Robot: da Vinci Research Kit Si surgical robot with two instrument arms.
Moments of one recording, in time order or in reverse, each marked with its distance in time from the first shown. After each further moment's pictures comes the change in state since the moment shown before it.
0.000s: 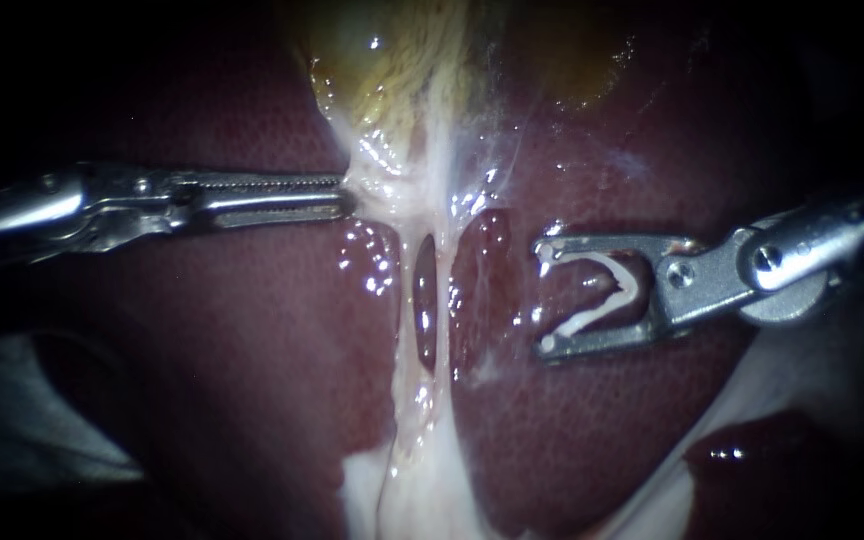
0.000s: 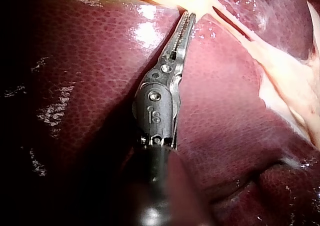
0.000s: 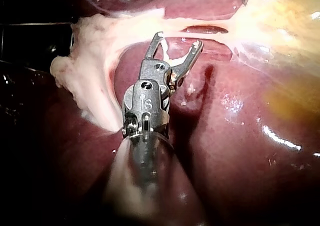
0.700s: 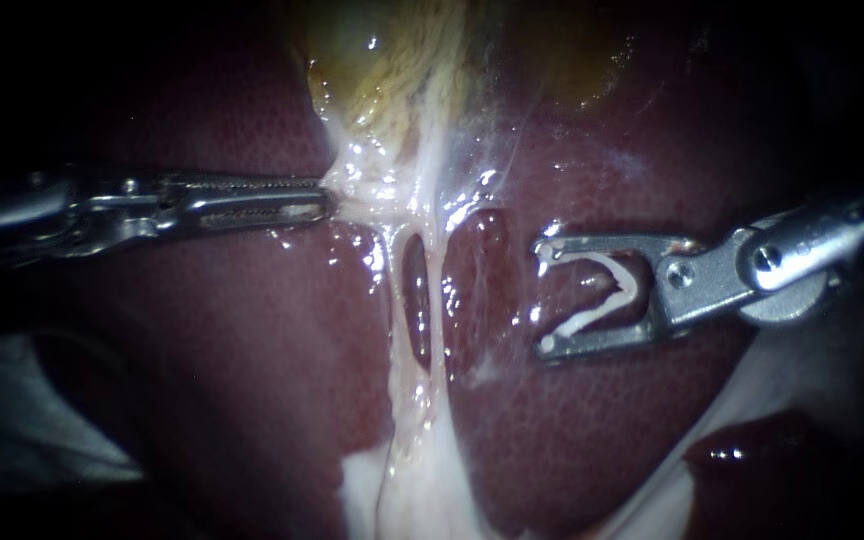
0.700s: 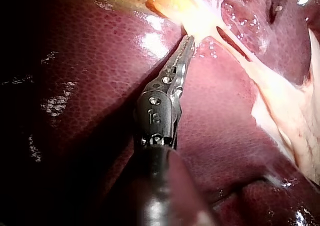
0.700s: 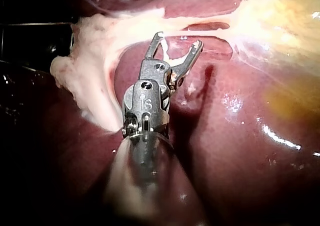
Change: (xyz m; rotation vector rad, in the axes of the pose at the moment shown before) right arm 0.000 0.000 0.000 0.001 0.000 0.000; left arm 0.003 0.001 -0.003 -0.095 -0.103 -0.162
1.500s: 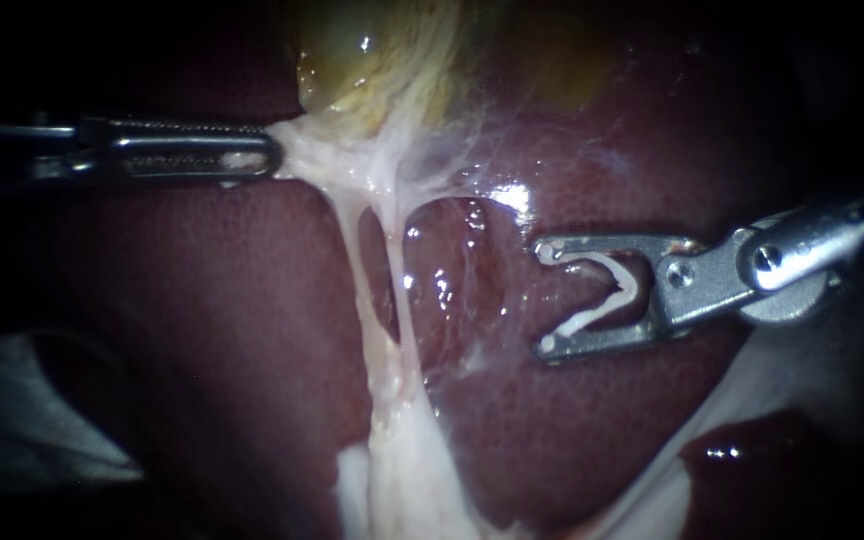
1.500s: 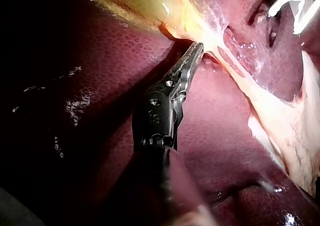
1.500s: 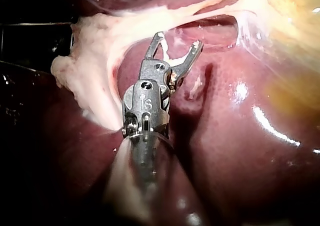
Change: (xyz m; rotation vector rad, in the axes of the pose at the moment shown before) right arm 0.000 0.000 0.000 0.000 0.000 0.000; left arm 0.007 0.001 -0.008 -0.035 0.036 -0.021
